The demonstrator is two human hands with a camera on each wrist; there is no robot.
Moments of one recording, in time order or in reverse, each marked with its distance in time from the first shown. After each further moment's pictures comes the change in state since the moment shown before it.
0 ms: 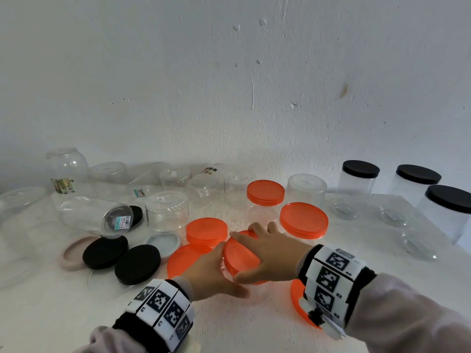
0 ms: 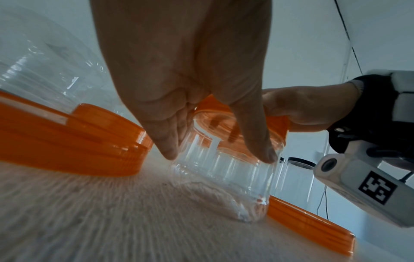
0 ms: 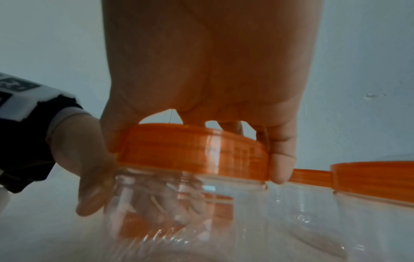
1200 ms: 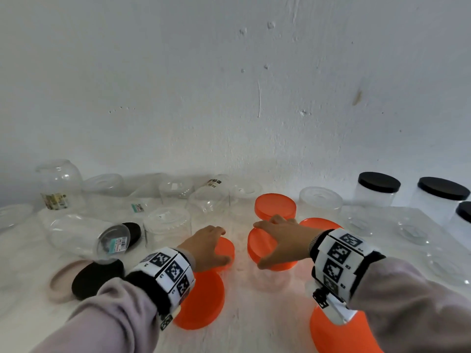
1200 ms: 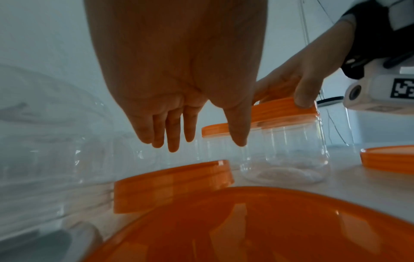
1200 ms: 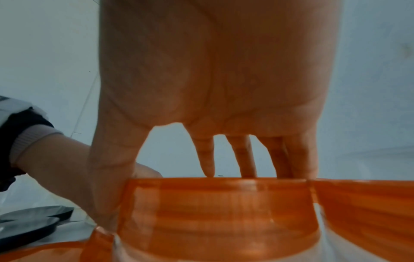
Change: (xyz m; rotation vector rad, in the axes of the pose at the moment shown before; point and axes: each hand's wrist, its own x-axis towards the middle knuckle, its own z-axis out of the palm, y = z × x) left_hand 0.069 0.006 -0.069 0.656 0.018 -0.064; right_hand 0.053 0.039 -0.039 0.076 -0.081 0.247
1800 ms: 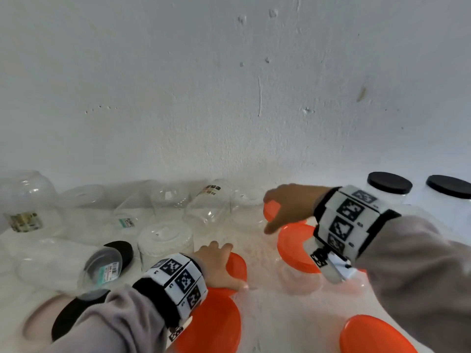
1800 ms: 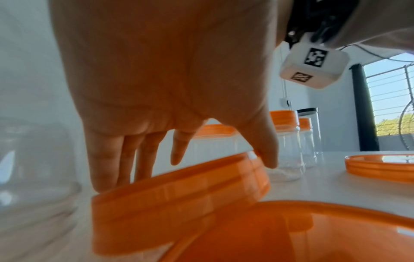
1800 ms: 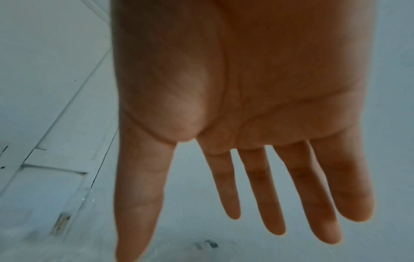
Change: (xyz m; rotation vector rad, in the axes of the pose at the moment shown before) left_hand 0.030 -0.015 -0.007 0.164 -0.286 -0.021; right_hand 0.039 -0.018 -0.076 -0.089 0.094 0.095
